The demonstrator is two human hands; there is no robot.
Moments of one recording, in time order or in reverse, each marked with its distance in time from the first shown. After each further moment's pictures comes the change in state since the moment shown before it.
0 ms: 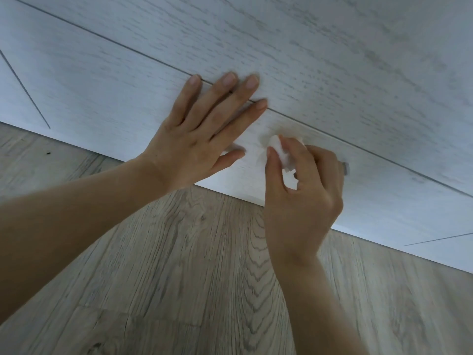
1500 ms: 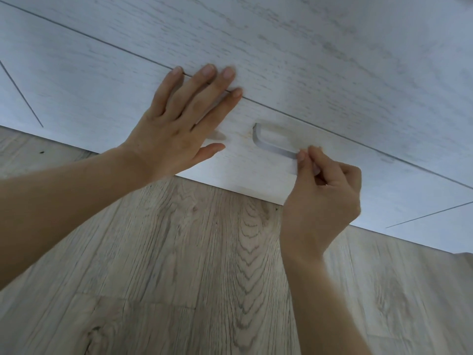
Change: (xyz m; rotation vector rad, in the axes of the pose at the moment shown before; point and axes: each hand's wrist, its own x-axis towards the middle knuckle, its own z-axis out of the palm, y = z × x) left_hand 0.004 -0.009 -0.017 -0.015 -0.115 0.052; right_hand 0.005 0.006 -0.034 0.215 0.051 0.578
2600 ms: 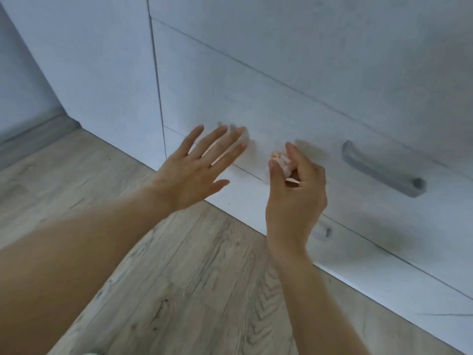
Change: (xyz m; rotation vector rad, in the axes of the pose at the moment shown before) left_hand 0.034 -0.075 -0.129 0.221 -0.500 -0.066; right_hand 0.021 -0.147 0.011 0.279 -0.491 -0.053
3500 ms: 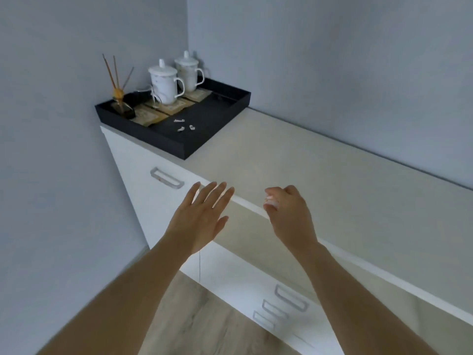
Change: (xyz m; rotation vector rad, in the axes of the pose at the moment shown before) left_hand 0.298 -0.306 -0.479 -0.199 -0.119 -0.213; right_hand 0.294 -0.550 -0.141 -0.493 -0.584 -0.235
